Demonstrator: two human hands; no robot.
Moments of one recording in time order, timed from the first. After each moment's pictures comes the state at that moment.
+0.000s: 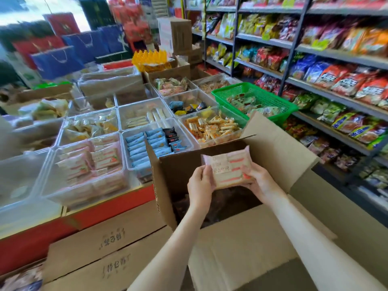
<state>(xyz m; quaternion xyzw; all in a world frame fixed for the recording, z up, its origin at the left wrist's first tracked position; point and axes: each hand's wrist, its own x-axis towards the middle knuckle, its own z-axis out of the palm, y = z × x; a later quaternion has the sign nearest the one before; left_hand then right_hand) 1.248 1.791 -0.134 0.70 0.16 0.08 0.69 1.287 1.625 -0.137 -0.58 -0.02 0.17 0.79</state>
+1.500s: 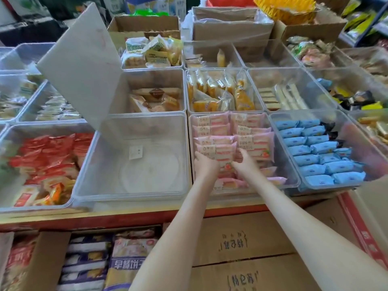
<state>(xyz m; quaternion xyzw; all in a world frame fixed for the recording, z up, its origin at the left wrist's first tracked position) 1.328 2.363 -0.205 0.67 0.42 -0.05 0.61 1.378 2.252 -0.216 -0.84 -0.03 0.24 0.49</state>
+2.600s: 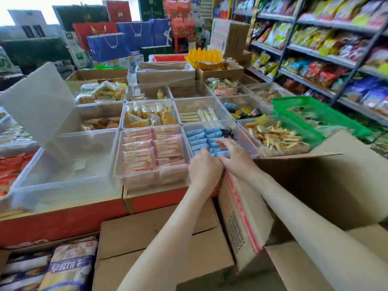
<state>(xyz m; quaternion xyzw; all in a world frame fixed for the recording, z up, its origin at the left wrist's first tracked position) 1.237 2.046 -0.078 0.89 0.17 0.09 0.41 1.281 1.947 -0.067 -0.90 -0.23 0.00 0.36</state>
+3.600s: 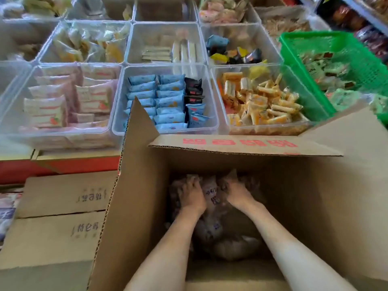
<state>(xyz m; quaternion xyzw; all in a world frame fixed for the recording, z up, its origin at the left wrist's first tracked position) 1.376 1.833 -0.347 0.91 0.26 -0.24 0.22 1.450 1.705 -0.341 -0.91 -0.17 0.34 0.17</state>
